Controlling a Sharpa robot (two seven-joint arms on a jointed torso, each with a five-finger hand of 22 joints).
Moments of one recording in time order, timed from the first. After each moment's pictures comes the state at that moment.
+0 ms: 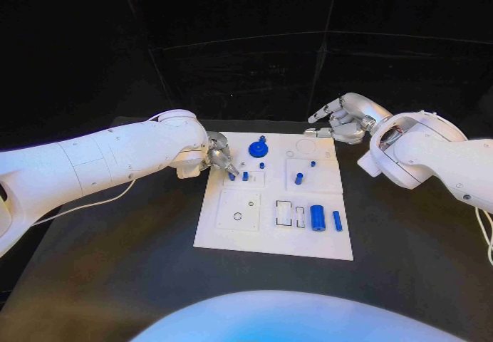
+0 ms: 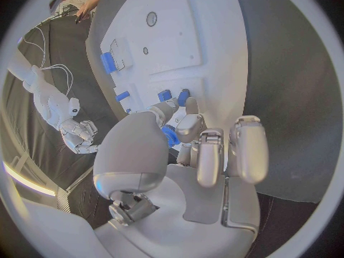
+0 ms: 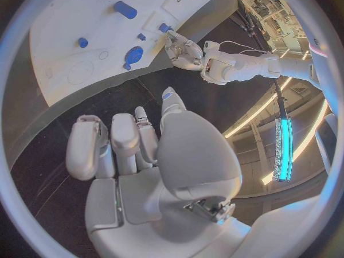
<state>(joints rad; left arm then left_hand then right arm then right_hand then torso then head) 1.23 -0.66 -0.05 1.23 -1.03 0.22 -0.51 1.18 -0.11 0.49 0.08 0.13 0.95 0.03 0.63 0.68 1.35 -0.05 1.16 1.03 1.47 -0.09 1.57 1.31 0.06 1.47 0.02 1.36 1.31 1.28 -0.79 -0.03 1.50 -1.08 -0.34 -0.12 1.37 -0.03 -0.13 0.26 0.24 0.86 0.17 0.13 0.07 1.31 0.09 1.43 1.31 1.46 -0.01 1.16 0.98 0.07 1.44 0.10 1.36 1.16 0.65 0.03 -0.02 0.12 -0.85</state>
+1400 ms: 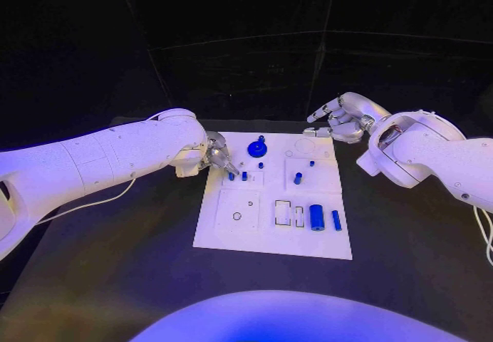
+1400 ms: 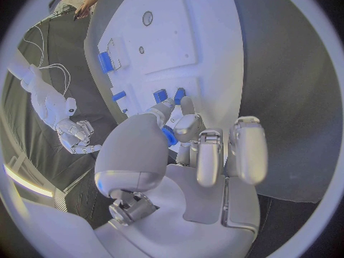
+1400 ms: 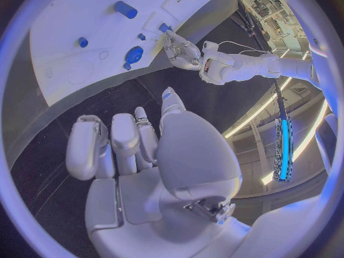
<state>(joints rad) 1.23 -0.64 -0.05 1.19 -1.03 0.24 -0.52 1.09 -0.11 0.30 0.17 0.13 0.98 0.01 0.64 0.71 1.35 -0.05 1.16 1.02 1.47 -0.10 1.57 1.31 0.06 1.47 0.02 1.38 1.31 1.28 -0.79 -0.03 1.50 -1.08 -0.34 -0.12 1.38 -0.02 -0.14 0.26 0.24 0.86 0.17 0.13 0.07 1.31 0.08 1.43 1.31 1.46 -0.01 1.16 0.97 0.07 1.44 0.10 1.36 1.15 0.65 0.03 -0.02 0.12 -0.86</state>
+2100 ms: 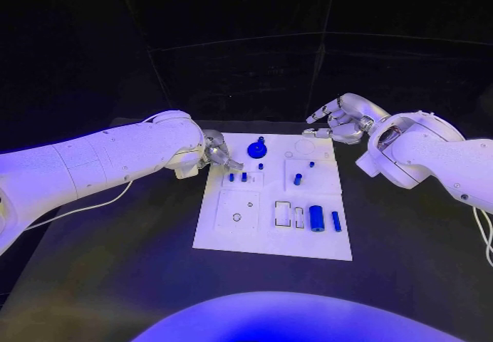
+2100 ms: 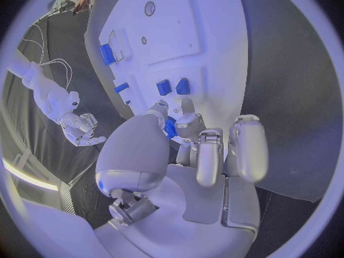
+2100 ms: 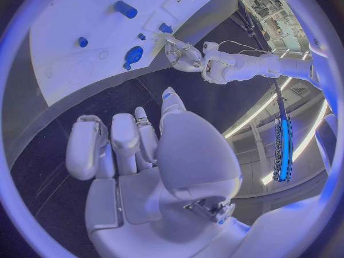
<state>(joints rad) 1.23 -0.67 -0.05 1.24 -1.02 0.14 -0.49 1.08 -0.07 0.10 0.29 0.09 0.95 0.03 0.64 0.73 1.32 -0.04 1.13 0.98 1.47 -0.10 1.57 1.31 0.06 1.47 0.02 1.34 1.31 1.28 -0.79 -0.03 1.50 -1.08 -0.34 -0.12 1.38 -0.02 -0.14 0.26 0.24 0.86 0.17 0.13 0.07 1.31 0.08 1.43 1.31 1.46 -0.01 1.16 0.97 0.07 1.44 0.10 1.36 1.15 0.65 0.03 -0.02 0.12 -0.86</state>
